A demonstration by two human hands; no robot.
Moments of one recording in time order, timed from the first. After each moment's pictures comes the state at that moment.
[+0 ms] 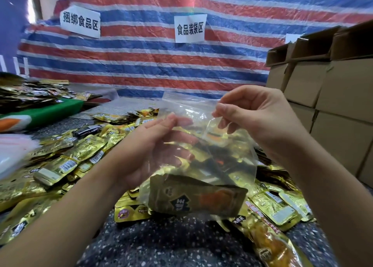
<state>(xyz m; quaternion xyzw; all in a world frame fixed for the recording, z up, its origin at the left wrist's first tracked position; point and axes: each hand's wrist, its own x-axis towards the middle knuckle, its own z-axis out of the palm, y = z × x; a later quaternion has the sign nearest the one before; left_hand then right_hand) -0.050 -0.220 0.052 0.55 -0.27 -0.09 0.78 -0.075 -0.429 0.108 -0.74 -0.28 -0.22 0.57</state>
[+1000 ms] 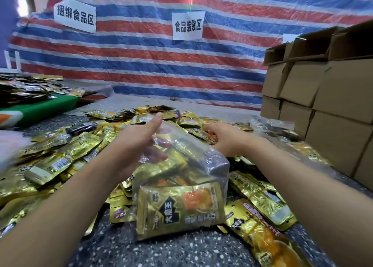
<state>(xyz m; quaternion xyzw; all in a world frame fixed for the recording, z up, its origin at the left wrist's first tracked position) -0.022 -0.215 0.043 0.67 -0.06 0.01 0.74 0.046 -0.455 0.057 -0.98 -0.15 -0.06 0.08</state>
